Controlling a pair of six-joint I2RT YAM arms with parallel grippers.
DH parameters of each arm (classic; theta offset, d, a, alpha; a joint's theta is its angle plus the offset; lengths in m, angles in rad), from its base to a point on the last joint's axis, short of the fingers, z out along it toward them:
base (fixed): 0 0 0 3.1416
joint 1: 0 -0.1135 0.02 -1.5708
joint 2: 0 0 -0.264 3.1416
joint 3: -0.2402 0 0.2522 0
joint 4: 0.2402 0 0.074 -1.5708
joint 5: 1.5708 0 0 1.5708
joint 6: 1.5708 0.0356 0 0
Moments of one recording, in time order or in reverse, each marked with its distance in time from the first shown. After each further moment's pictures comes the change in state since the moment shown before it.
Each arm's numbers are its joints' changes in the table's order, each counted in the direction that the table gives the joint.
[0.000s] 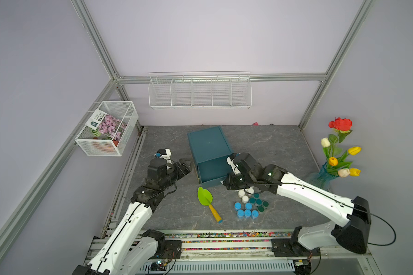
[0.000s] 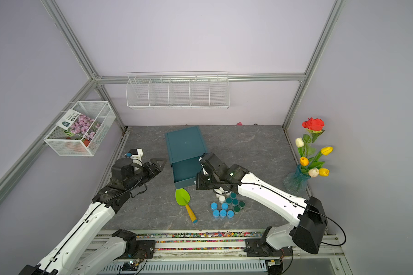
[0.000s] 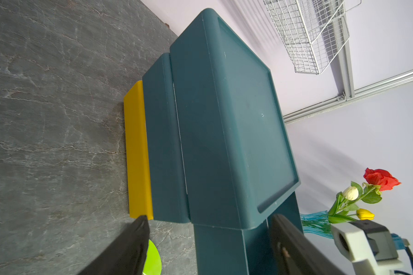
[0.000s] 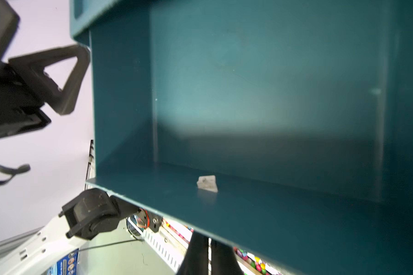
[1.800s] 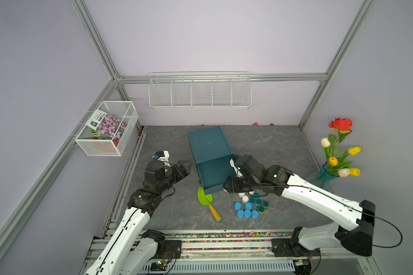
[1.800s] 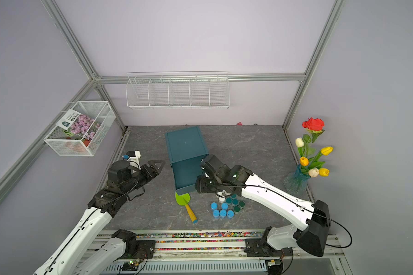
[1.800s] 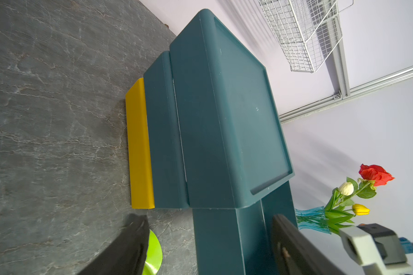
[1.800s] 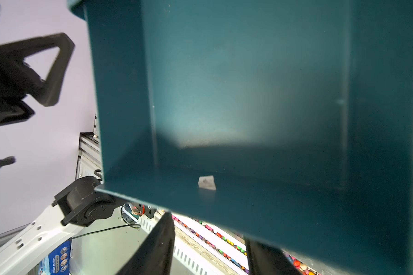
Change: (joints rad) left arm 0.000 0.073 0.001 0.068 -0.003 0.001; right arm -0.037 0.056 -0.063 0.154 0.076 0.022
